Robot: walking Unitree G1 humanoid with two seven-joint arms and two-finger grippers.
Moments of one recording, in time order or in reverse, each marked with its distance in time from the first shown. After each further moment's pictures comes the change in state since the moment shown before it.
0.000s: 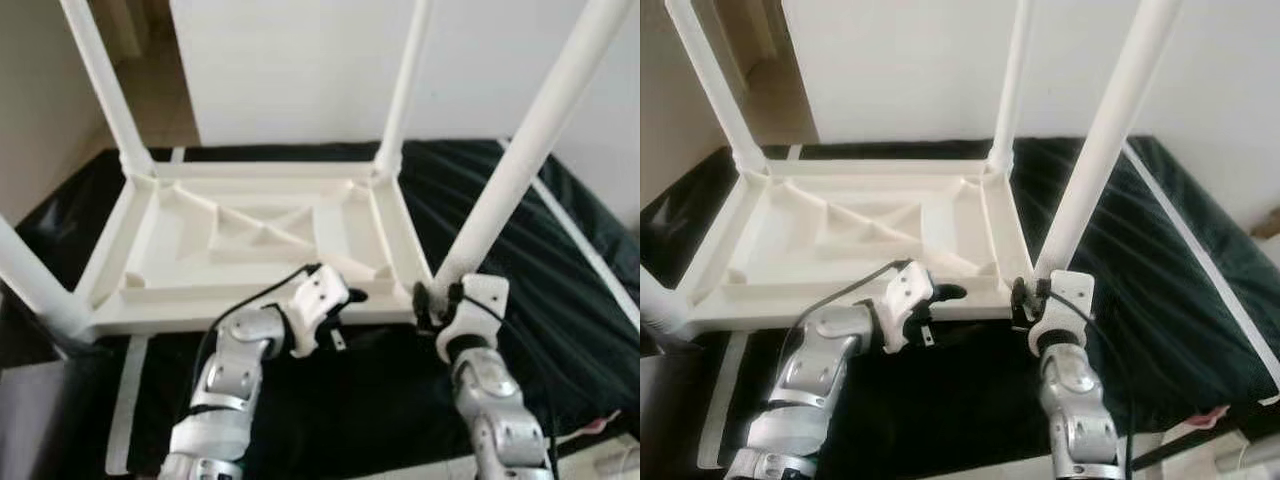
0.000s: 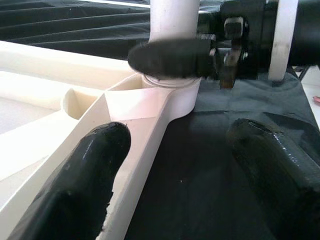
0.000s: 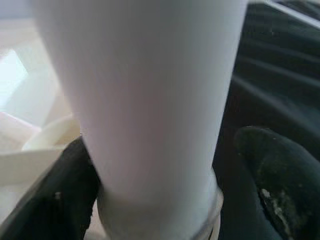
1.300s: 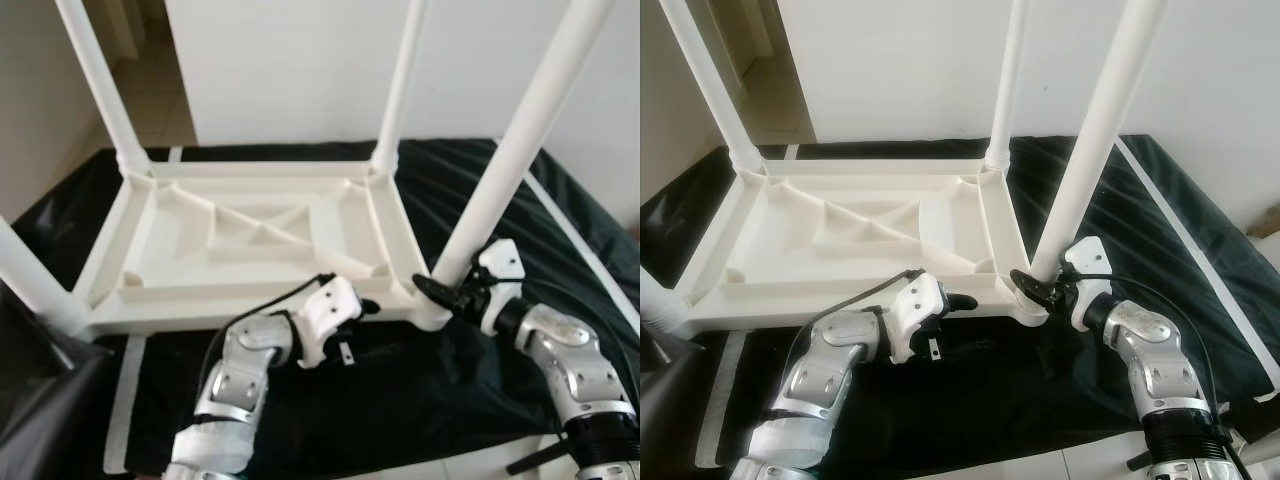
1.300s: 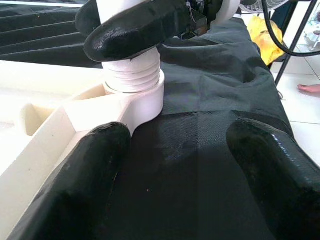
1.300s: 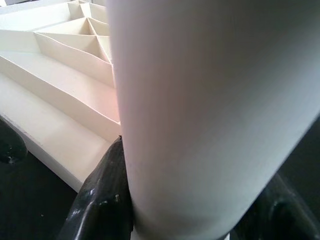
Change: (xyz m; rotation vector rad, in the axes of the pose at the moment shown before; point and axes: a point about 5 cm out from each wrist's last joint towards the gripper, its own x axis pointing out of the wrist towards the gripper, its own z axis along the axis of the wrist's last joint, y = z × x) left arm 0.005 -0.013 0.003 0.043 0.005 -0.046; right arm 0.035 -0.032 0.021 -0.265 0.035 0.723
